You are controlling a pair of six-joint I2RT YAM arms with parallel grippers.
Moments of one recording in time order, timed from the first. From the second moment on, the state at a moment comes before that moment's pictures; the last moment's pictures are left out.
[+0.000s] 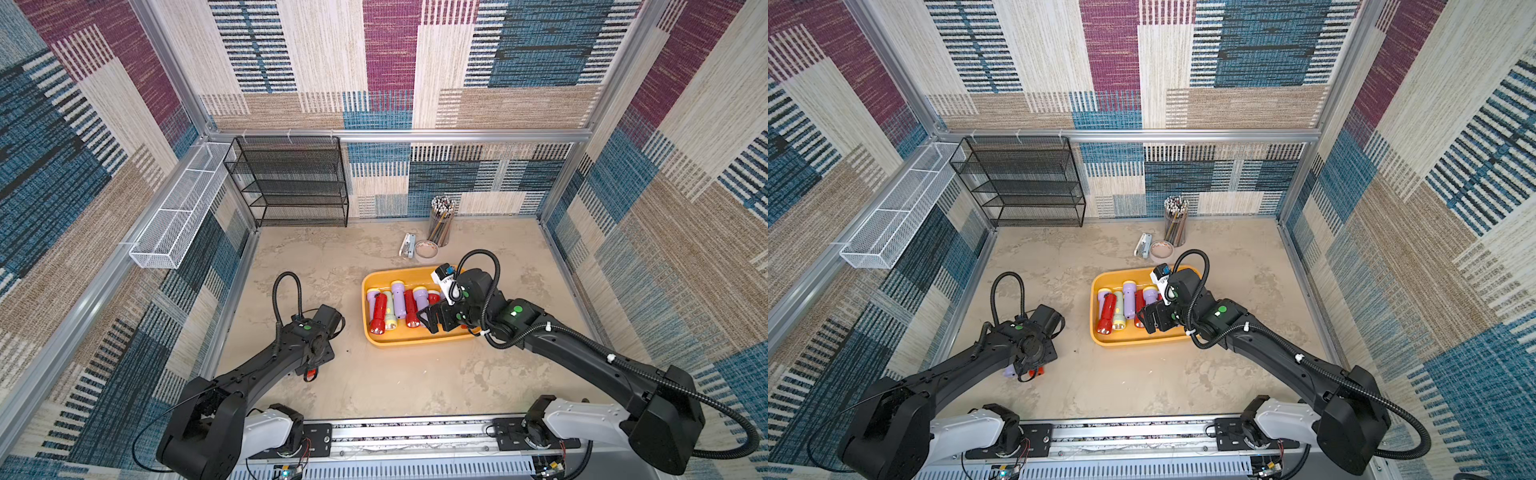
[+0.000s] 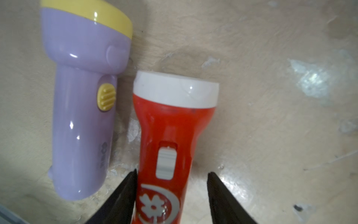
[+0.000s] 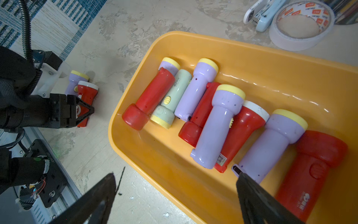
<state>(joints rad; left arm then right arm) -0.41 1.23 0.59 -0.79 -0.32 -0.88 0.69 1.21 0.91 -0.45 -0.14 0.27</state>
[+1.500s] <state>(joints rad) -0.70 1.47 1.21 -0.85 -0.15 -0.84 0.68 1.06 0.93 -0.54 -0.12 0.32</state>
